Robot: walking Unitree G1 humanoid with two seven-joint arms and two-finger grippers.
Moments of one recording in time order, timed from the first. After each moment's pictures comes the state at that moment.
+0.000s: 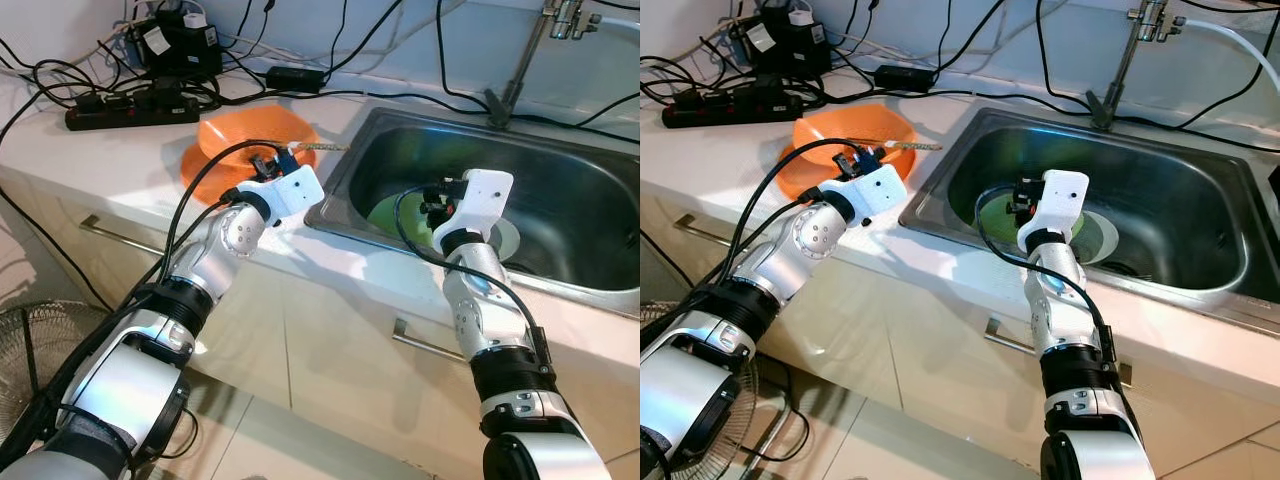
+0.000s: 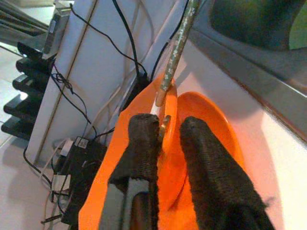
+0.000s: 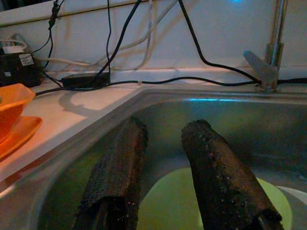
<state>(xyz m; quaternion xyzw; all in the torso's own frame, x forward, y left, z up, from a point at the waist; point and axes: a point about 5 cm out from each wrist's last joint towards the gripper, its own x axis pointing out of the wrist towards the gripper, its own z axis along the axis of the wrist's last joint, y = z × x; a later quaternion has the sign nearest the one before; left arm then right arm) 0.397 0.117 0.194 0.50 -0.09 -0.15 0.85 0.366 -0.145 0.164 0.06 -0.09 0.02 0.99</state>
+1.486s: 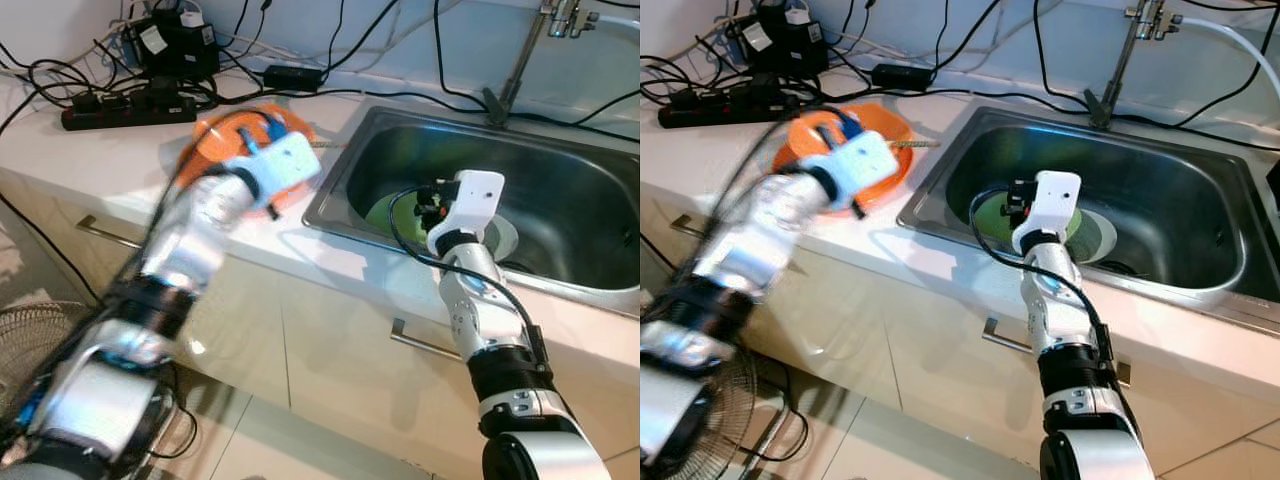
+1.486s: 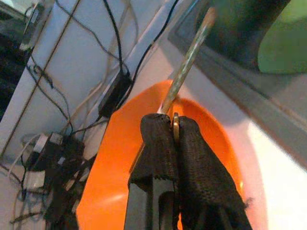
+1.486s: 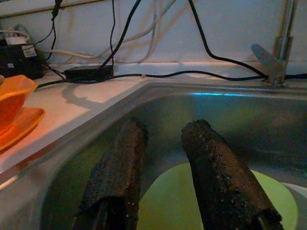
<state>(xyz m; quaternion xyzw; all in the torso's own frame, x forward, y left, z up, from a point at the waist) 0.379 0.129 0.241 0.46 -0.03 -0.20 0.86 0.367 -0.140 0.163 0.06 -0.08 0.03 1.00</state>
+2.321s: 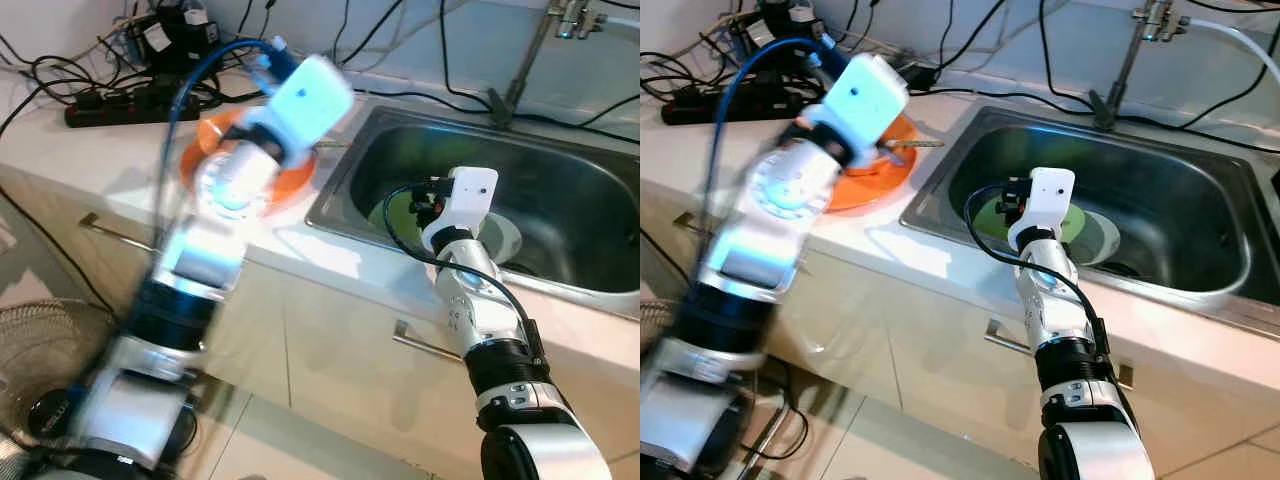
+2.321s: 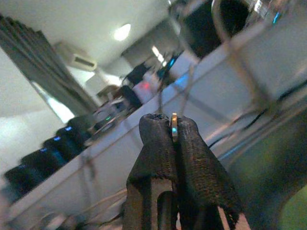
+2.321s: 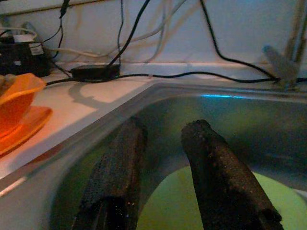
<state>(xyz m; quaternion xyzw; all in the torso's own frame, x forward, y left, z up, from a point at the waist) 0.344 0.073 0.303 0.26 -0.27 -0.21 0.90 0.371 -0.138 0.164 0.05 -0.08 0.03 0.99</state>
